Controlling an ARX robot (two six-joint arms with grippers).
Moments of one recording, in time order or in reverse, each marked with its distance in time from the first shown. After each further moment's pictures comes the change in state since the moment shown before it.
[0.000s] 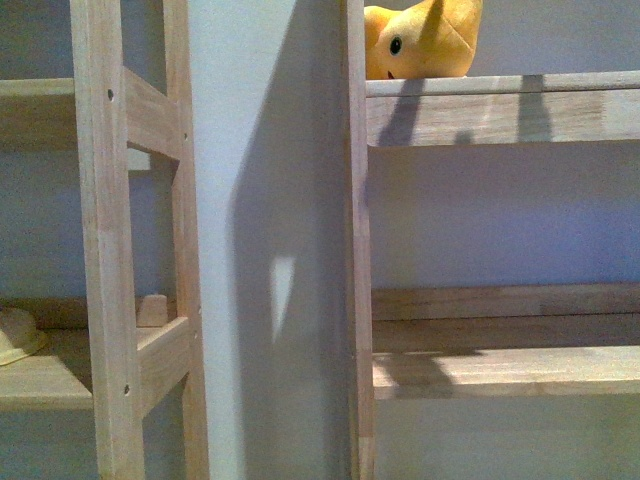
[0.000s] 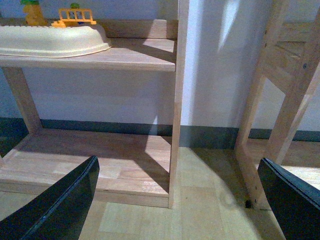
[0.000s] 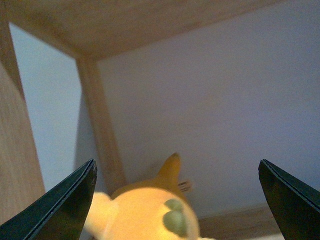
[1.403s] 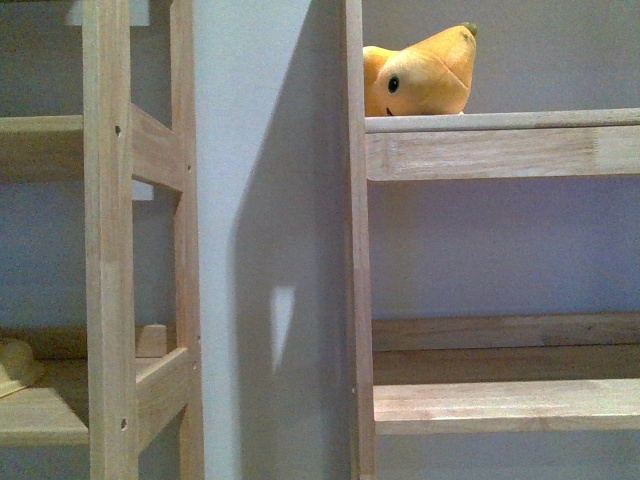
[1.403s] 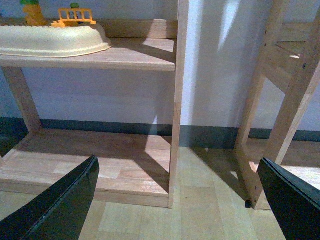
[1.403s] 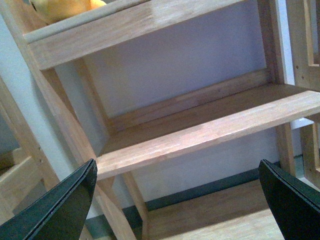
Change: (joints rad) left arm 0.000 0.000 0.000 0.000 0.000 0.000; right arm 0.125 -1.722 -2.073 -0.093 0.202 0.069
